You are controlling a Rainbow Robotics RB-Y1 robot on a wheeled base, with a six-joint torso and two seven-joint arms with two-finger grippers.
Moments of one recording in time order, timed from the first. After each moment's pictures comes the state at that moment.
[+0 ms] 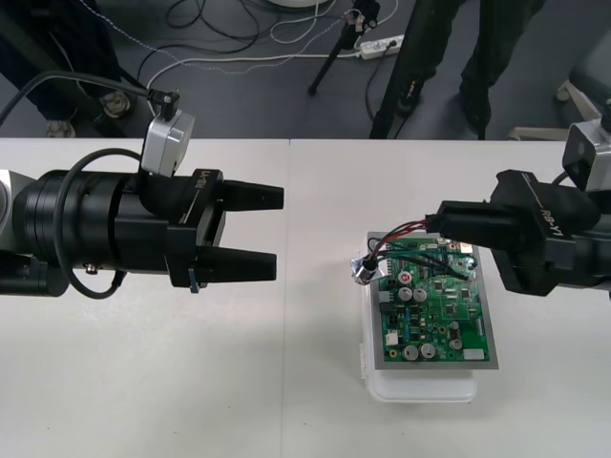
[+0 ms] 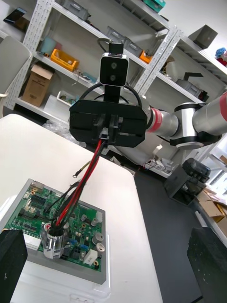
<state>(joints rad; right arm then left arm) -0.09 -0.92 0.15 -1.92 0.61 -1.06 -0.22 -0.26 0.63 -0.13 -1.96 -1.08 -1.21 0.70</state>
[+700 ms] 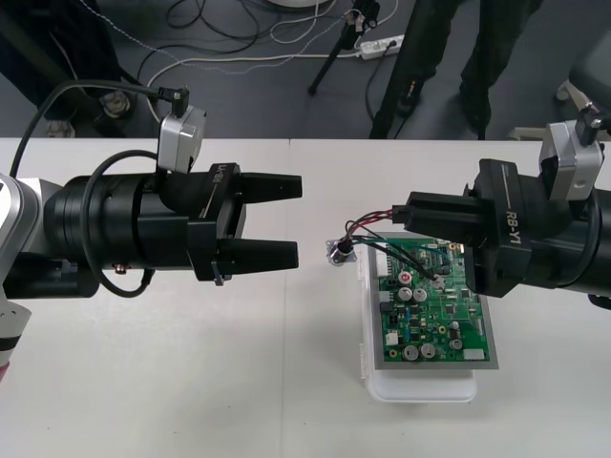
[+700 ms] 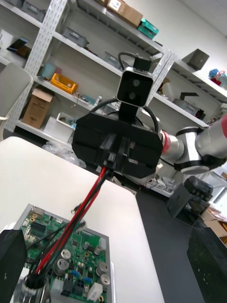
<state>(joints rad) -0.07 -0.86 0.13 -2.09 0.80 -0.91 -0.20 -0.26 0.50 -0.12 -1.91 -1.09 -1.21 0.64</state>
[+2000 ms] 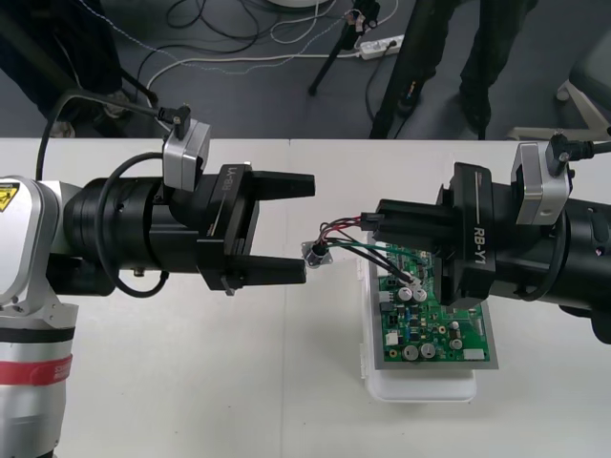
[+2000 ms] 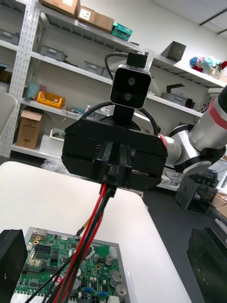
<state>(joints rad) -0.07 -0.75 0.14 -2.15 0.93 -0.90 -0.16 -0.28 0.21 0.06 -1.83 -1.25 -1.52 0.50</state>
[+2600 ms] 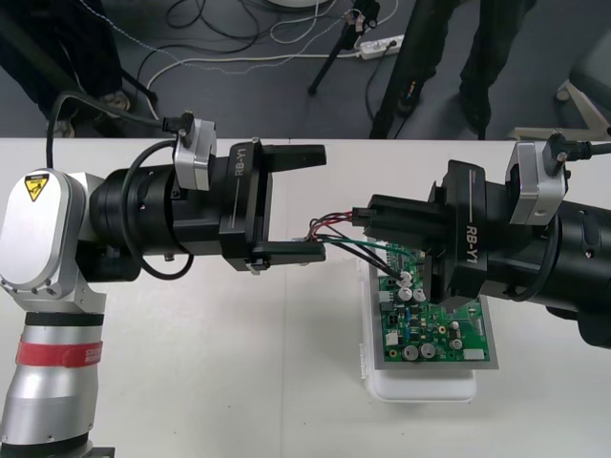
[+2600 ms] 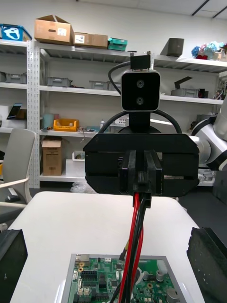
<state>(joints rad) -0.07 -0.71 0.15 -2.15 0.92 -0.89 -0.13 -0.34 0.12 0.10 -1.75 -1.28 -1.53 0.22</state>
